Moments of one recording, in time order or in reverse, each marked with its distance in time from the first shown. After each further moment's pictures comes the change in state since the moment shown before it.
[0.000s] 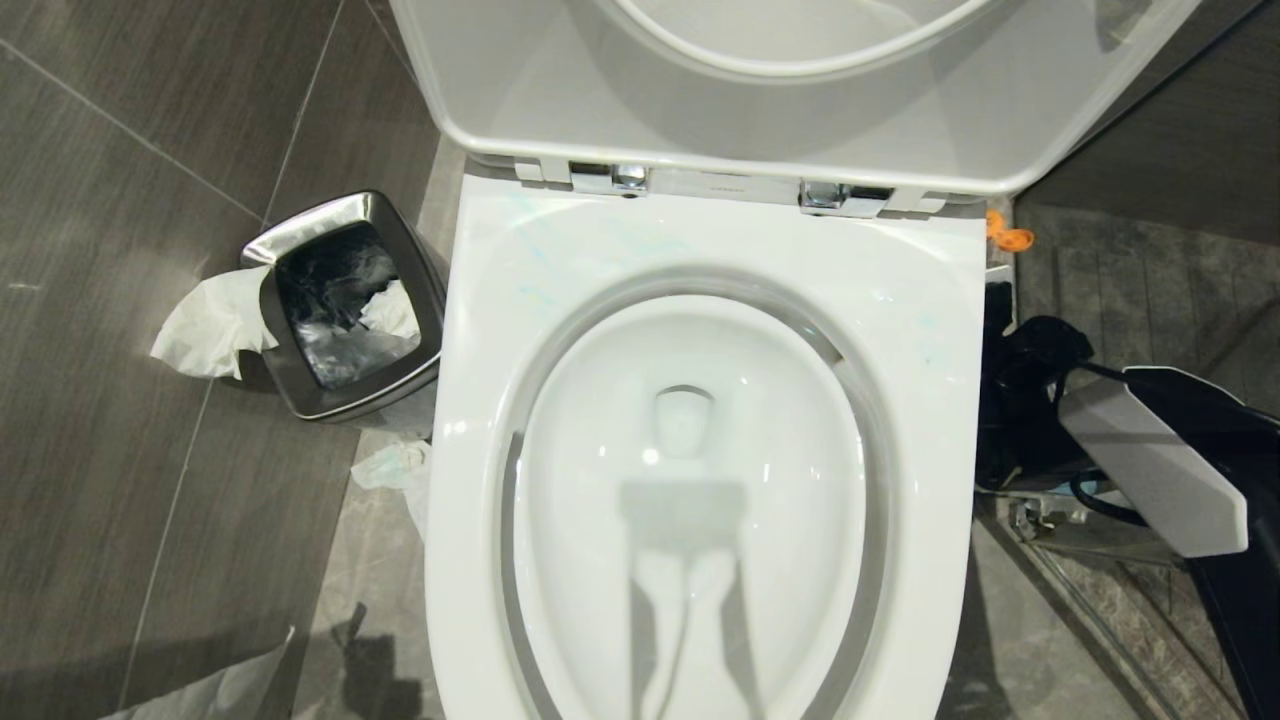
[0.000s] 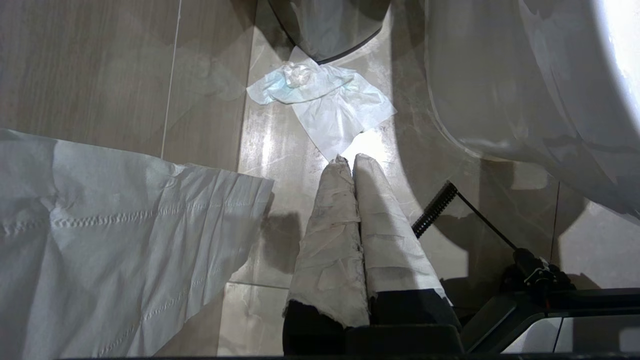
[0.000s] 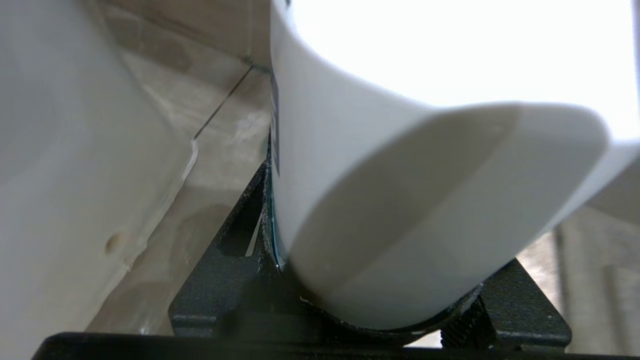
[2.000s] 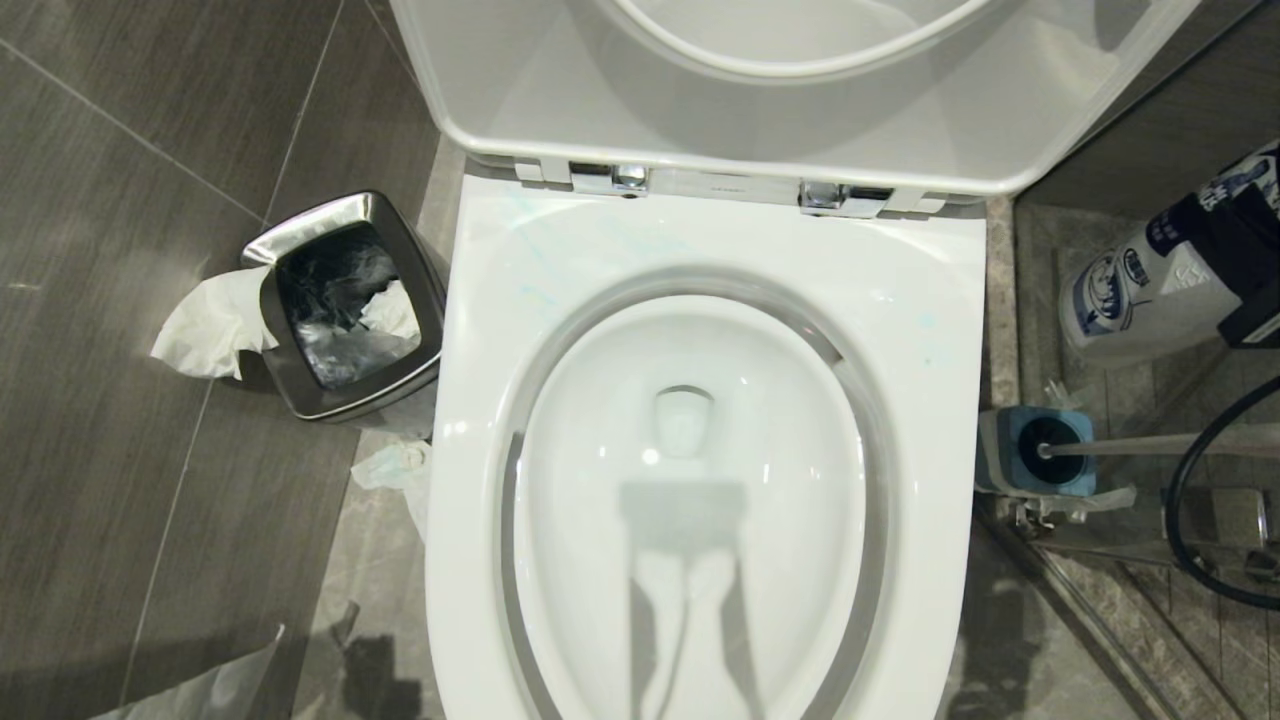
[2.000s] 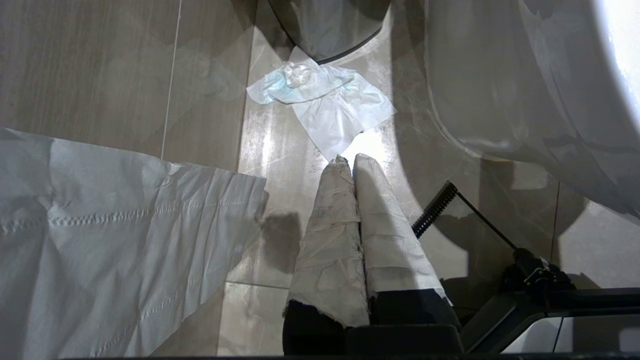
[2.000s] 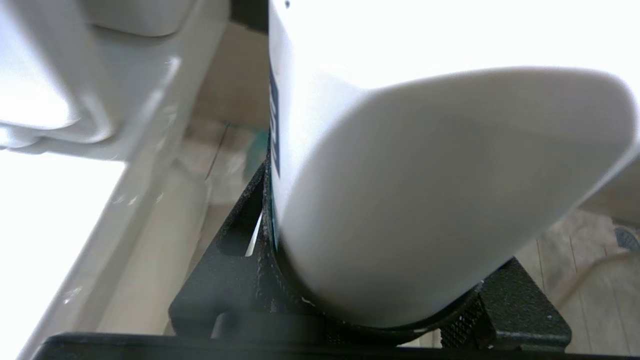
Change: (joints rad) left arm 0.000 0.000 0.000 0.000 0.000 0.000; right arm -0.004 -1.209 1.149 0.156 -0.178 0.090
